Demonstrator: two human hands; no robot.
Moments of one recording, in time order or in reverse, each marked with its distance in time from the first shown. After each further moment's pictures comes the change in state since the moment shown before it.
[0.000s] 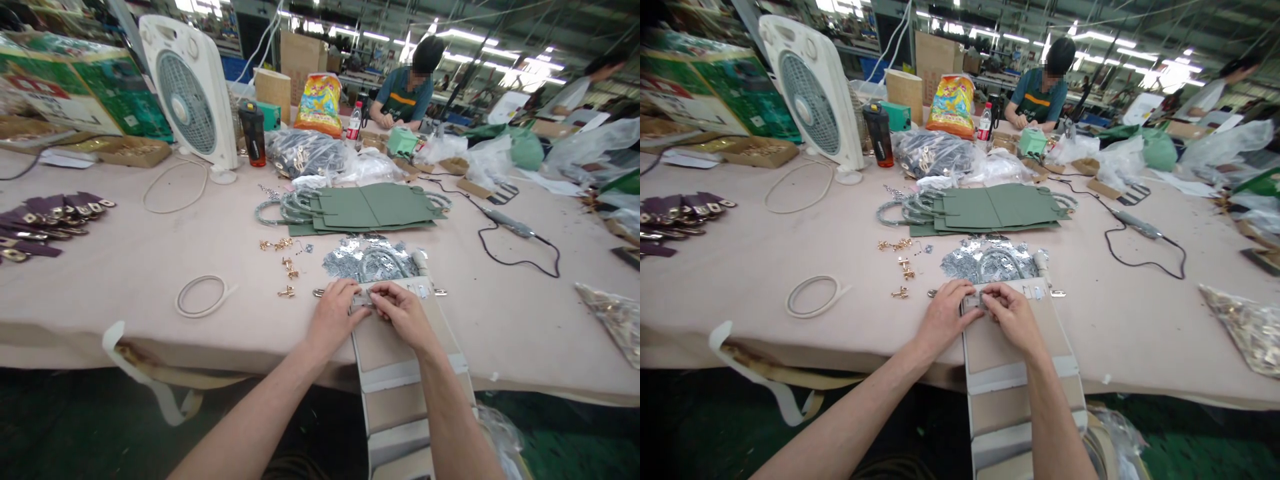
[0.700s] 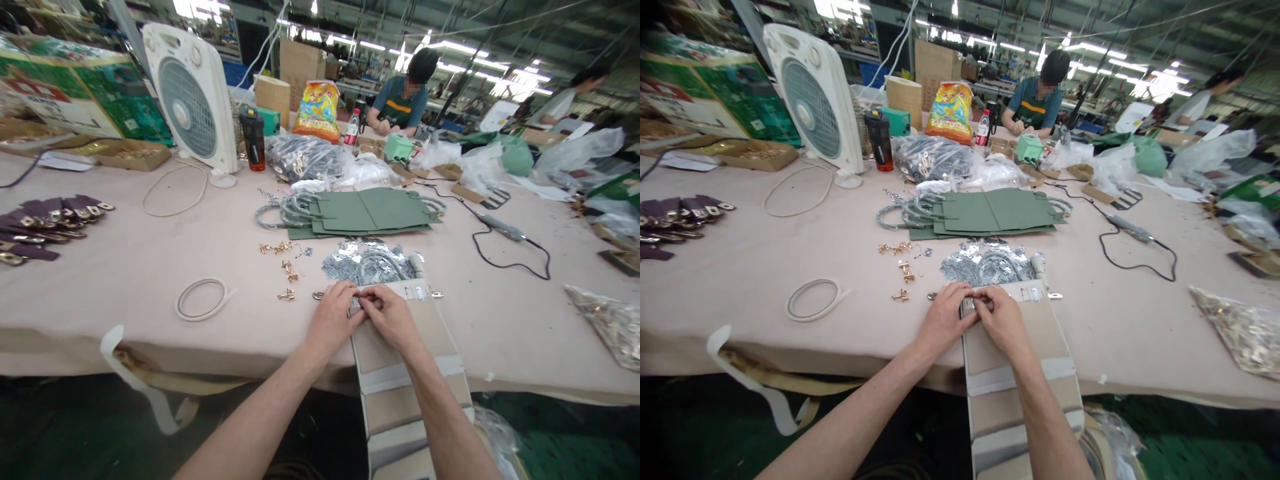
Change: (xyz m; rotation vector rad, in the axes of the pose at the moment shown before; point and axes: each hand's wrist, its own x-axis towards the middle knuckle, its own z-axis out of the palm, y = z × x) left_hand 0.000 0.000 0.000 -0.047 0.030 0.030; right_hand 0.009 0.009 0.018 -0.481 0.097 -0.245
